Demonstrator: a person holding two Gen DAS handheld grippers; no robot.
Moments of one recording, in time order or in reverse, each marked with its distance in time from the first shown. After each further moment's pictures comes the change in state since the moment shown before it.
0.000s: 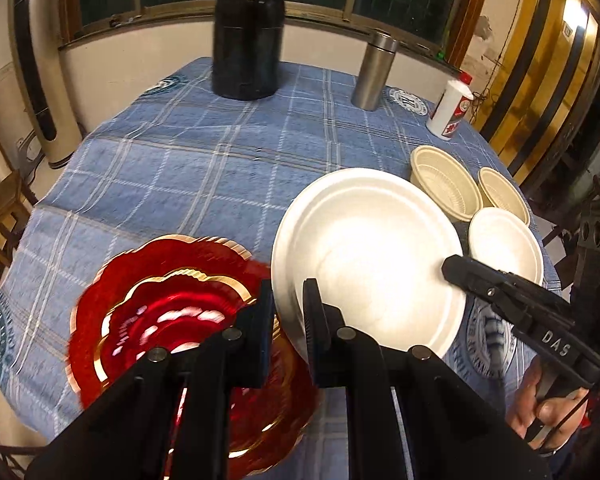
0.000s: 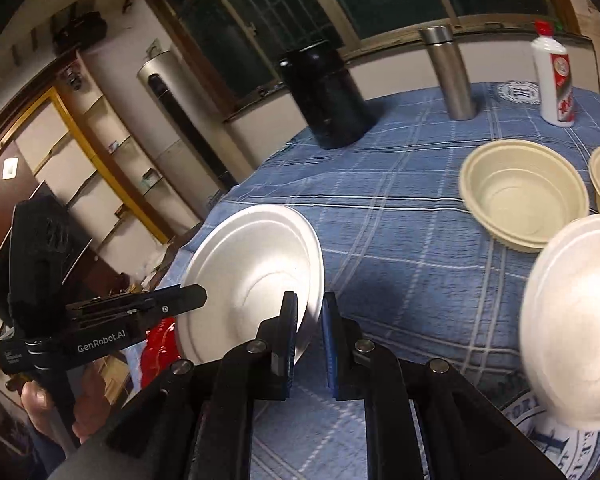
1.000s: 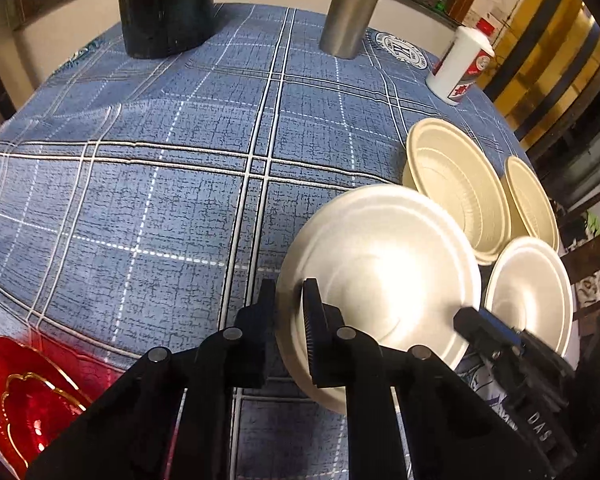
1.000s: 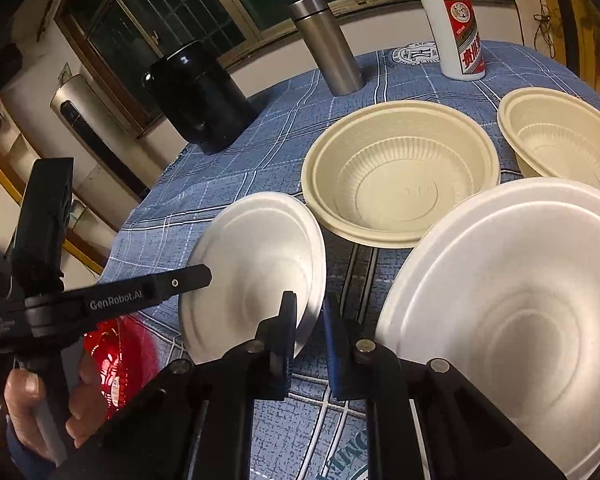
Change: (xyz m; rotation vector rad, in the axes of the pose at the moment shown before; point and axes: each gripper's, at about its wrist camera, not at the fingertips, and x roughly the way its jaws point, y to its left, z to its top) left arm 0.142 -0.086 0.070 0.033 0.204 -0.049; right arm 0.013 -0.106 0.019 0.207 0.025 -0.257
